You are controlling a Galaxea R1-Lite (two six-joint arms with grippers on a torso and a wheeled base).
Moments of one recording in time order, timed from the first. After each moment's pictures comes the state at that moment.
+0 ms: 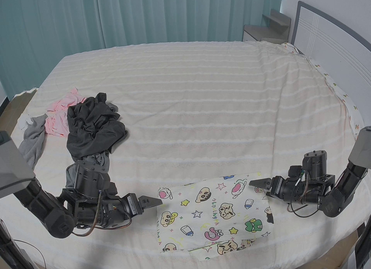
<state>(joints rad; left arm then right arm) -0.45 1.86 -0.41 -0.74 -0.26 -0.84 0.27 2.03 -0.42 -1.01 0.33 0.69</state>
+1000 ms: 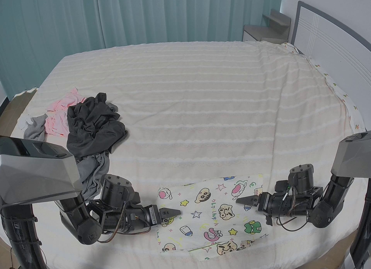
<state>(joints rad) -0.50 2.16 -0.45 -1.02 -0.33 -0.75 0.36 2.15 -0.38 -1.11 0.37 0.71</state>
